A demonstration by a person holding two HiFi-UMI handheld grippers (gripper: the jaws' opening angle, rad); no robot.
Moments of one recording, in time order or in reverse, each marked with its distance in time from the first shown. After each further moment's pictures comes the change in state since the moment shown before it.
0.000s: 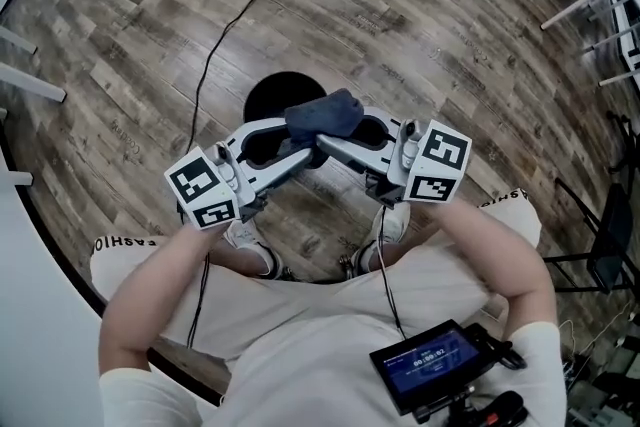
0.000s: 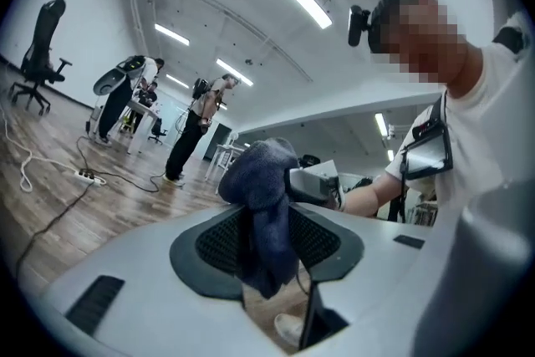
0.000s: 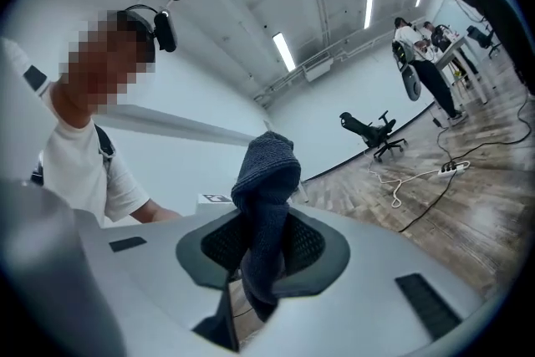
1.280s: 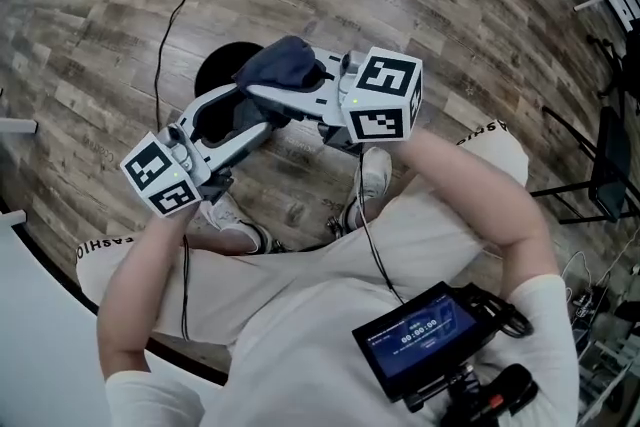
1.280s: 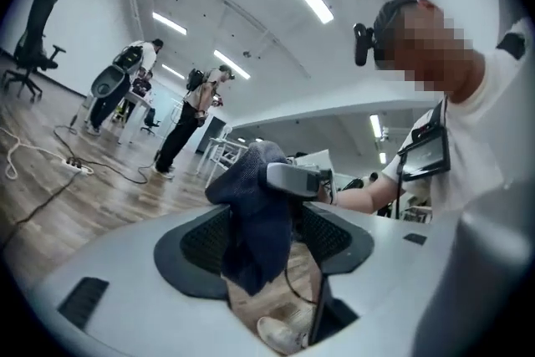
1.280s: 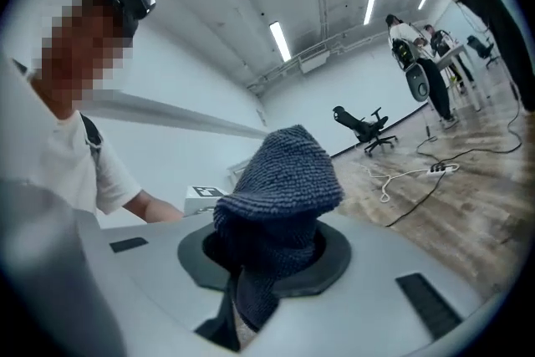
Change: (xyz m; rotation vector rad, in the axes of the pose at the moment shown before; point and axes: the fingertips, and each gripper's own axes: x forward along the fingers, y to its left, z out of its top) left arm 0.023 -0.012 -0.011 -0.037 0.037 -0.061; right arm -0.002 -0.015 -0.004 -0.029 0.095 -0.078
